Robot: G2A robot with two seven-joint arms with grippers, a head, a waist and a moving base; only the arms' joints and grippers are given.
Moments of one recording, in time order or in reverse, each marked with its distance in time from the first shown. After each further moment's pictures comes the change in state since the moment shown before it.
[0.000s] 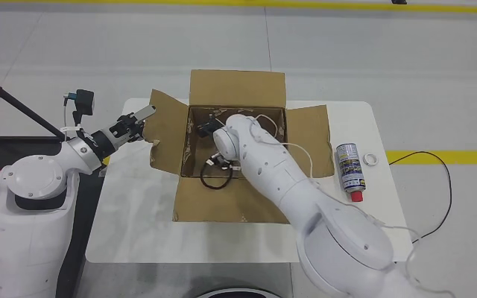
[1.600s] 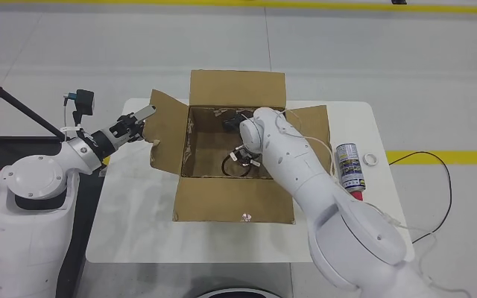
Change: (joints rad) left arm 0.000 0.000 0.000 0.000 0.000 0.000 0.000; right arm 0.013 0.068 0.099 0.086 -0.037 -0.054 0.032
